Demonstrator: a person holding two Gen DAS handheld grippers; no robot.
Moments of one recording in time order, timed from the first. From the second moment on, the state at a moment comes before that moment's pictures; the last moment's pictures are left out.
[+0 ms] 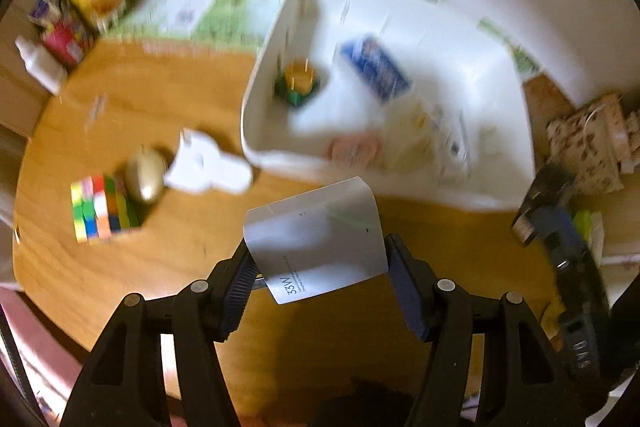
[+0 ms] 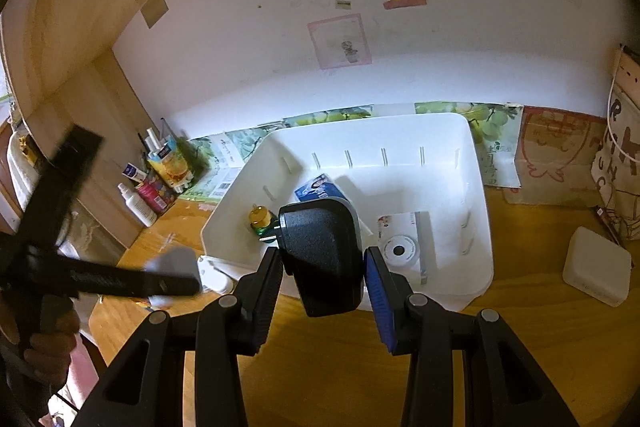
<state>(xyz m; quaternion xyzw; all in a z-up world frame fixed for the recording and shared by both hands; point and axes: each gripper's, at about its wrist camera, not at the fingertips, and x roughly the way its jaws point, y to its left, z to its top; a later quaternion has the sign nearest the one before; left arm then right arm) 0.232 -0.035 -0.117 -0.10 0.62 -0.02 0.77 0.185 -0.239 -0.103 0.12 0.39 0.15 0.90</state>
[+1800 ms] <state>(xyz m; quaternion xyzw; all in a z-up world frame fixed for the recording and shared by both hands) 0.249 -0.055 -0.078 -0.04 0.38 -0.03 0.92 0.203 -0.229 -0.118 0.11 0.37 0.14 0.91</state>
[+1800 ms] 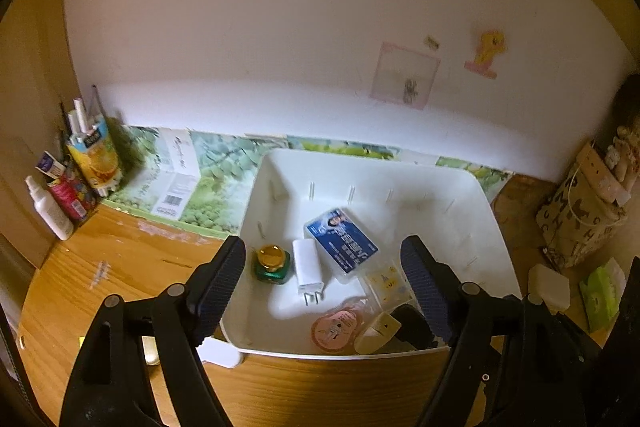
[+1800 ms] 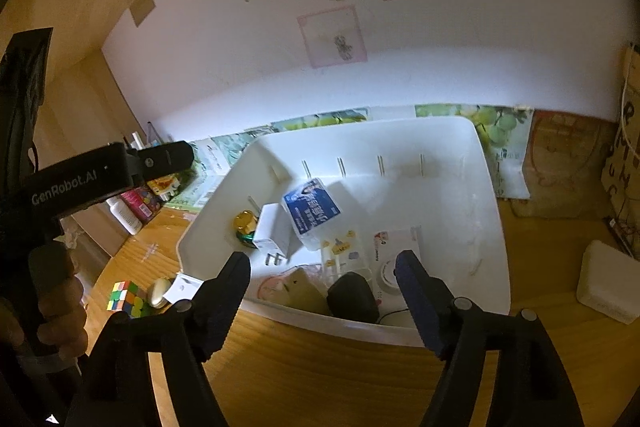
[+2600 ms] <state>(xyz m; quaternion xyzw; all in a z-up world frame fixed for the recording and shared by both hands) 0.154 0.019 -0.035 -0.10 0.31 0.08 0.94 0.162 -0.190 -0.070 0.08 0.32 0.21 0.92</state>
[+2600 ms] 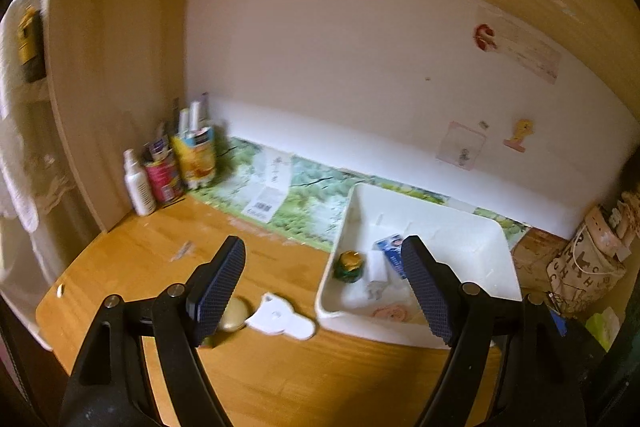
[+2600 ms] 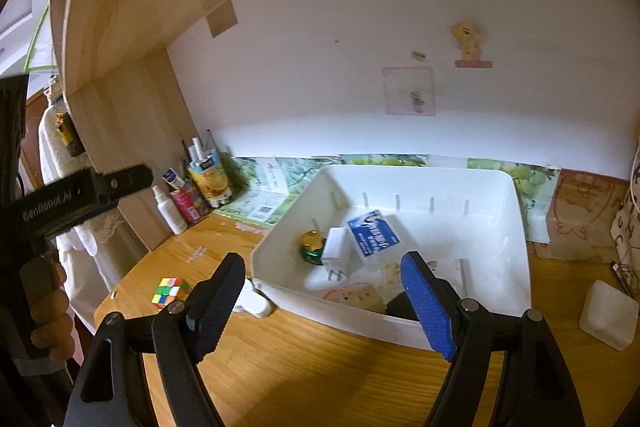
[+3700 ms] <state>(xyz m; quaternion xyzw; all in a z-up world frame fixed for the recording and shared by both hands) 0.131 0.153 -0.094 -0.11 0.48 0.09 0.87 0.157 -0.042 -0.120 0.08 0.41 0.25 0.88</state>
